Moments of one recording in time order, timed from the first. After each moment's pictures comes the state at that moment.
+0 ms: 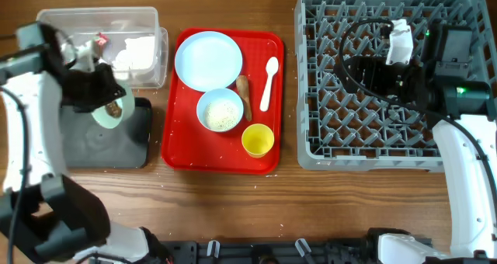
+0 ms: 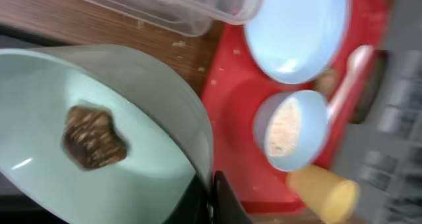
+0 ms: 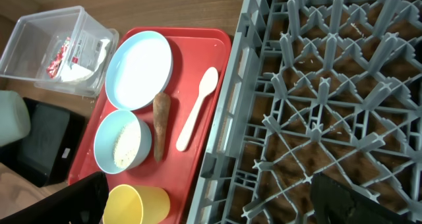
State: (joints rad) left arm 0.36 1.69 1.50 -1.21 0.45 0.01; right arm -0.07 1.36 1.27 -0.81 -0.52 0.02
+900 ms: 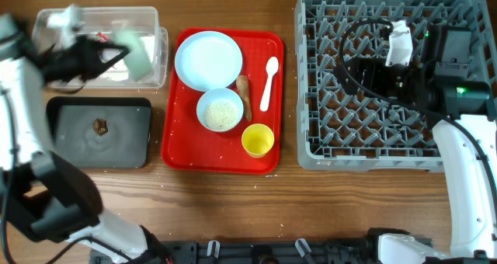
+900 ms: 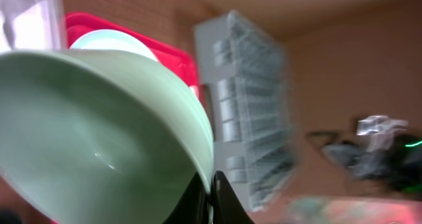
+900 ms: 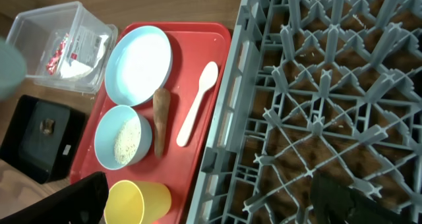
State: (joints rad) left arm 0.41 1.82 1.67 -1.14 1.09 0.14; right arm -0.07 1.36 1.27 -0.83 -0.52 0.02
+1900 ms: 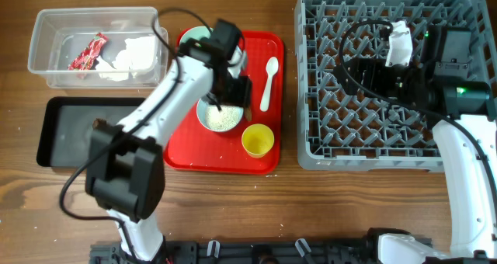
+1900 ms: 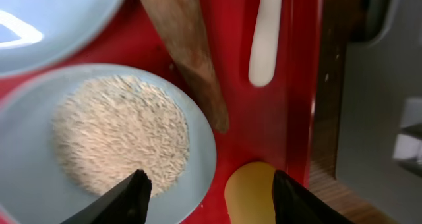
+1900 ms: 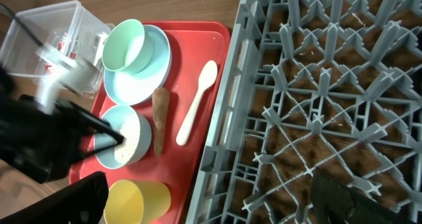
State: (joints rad) left arm -0.43 1.93 1.54 -1.00 0.21 -0.26; right arm -0.07 1.36 1.27 -0.83 -0.52 0.02
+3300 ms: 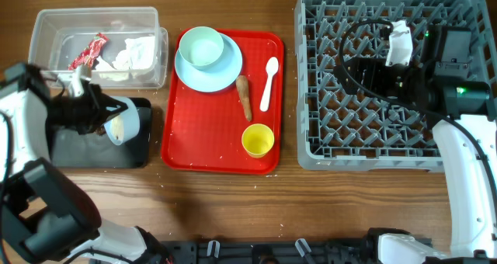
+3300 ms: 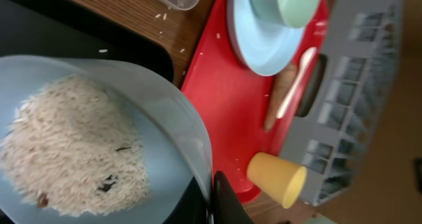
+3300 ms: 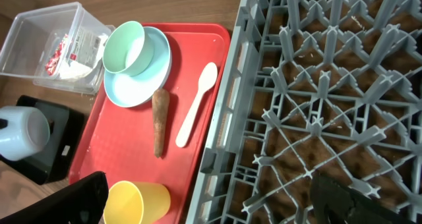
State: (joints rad) left arm 0.54 1.74 1.30 -1.13 0.76 0.09; right arm -0.07 1.36 1.27 -0.82 -0.52 0.02
